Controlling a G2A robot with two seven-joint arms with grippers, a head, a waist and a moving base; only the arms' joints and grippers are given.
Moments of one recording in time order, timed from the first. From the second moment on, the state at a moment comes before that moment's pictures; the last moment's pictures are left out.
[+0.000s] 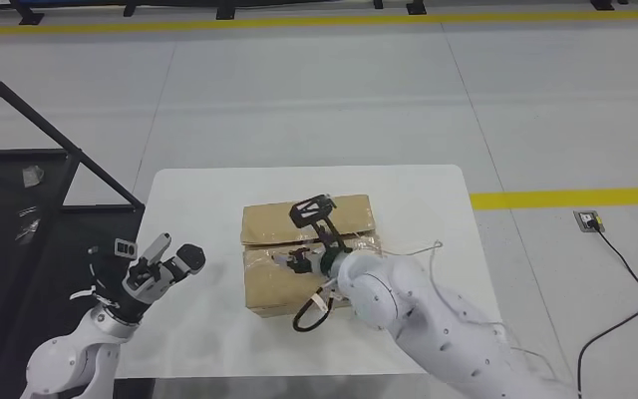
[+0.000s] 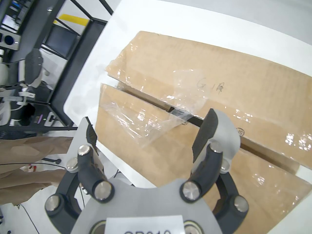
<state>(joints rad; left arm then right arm) 1.35 -1.09 -1.75 -1.66 -0.57 -0.27 -0.80 -0.55 -1.32 0.68 -1.63 -0.76 0.38 0.84</state>
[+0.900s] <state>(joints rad) 1.38 -1.09 -1.77 -1.64 -0.63 -0.30 -0.82 -0.20 -1.55 0.46 -1.21 -0.85 0.69 1.13</state>
